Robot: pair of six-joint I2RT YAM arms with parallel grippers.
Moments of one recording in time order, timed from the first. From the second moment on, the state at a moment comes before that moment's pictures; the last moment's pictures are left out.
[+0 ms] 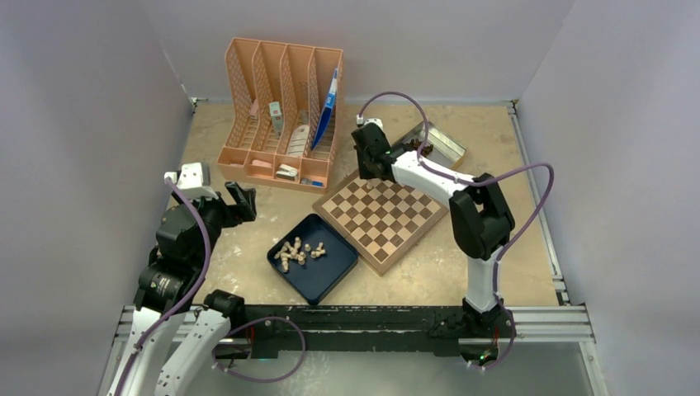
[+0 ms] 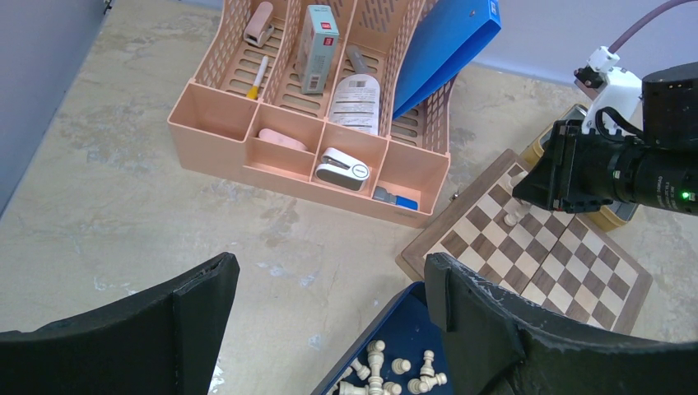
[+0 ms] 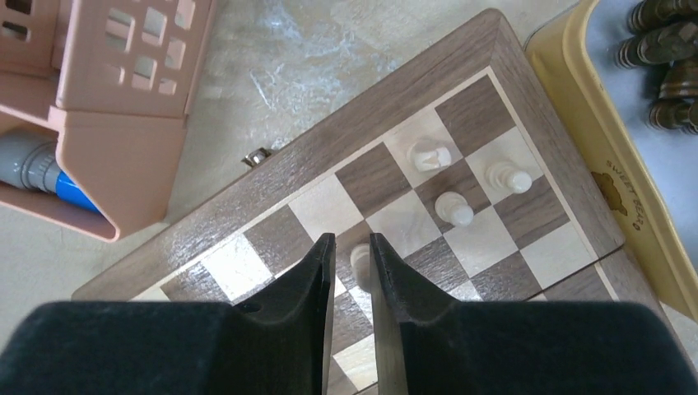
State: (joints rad) left arm -0.30 0.47 0.84 -0.57 -0.23 -0.31; right arm 0.64 1.95 1.51 -0.45 0.27 0.38
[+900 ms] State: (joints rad) left arm -0.30 0.50 0.84 -0.57 -0.23 -0.31; right arm 0.63 1.94 1.46 -0.44 0.27 0.38
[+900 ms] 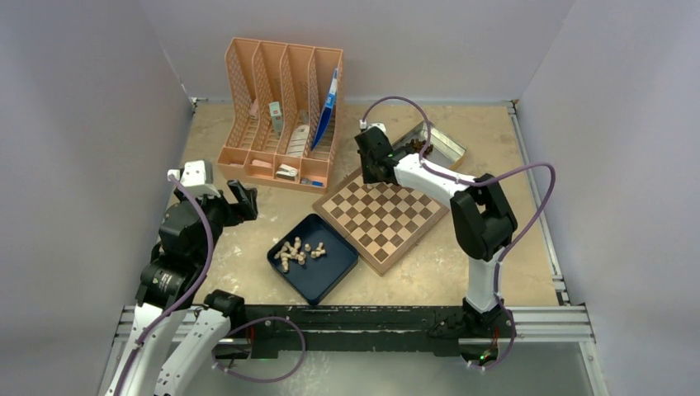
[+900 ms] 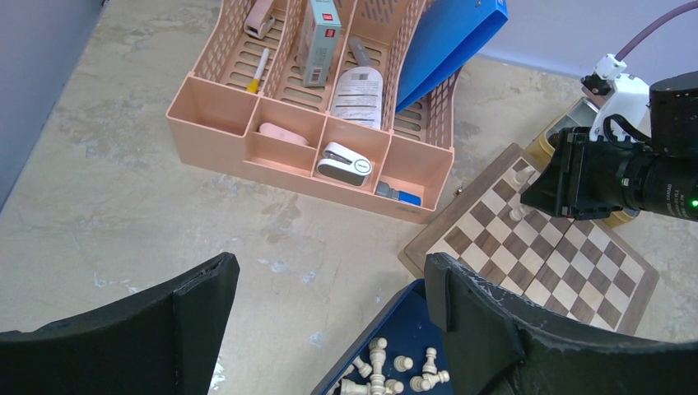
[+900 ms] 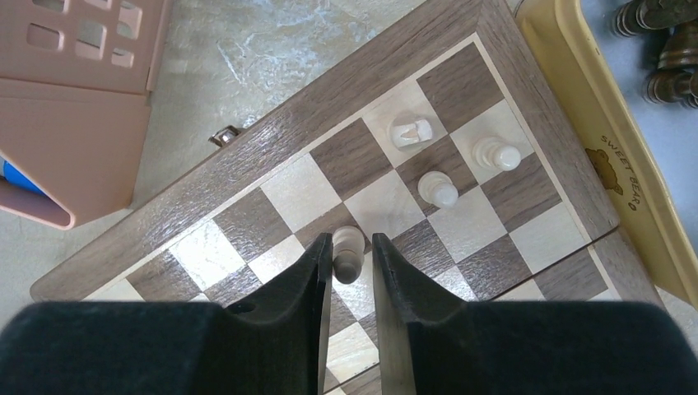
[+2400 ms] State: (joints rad) left arm -0.30 0.49 0.84 -0.57 -0.23 -0.31; right arm 0.64 1.89 1.38 -0.42 0.26 0.38
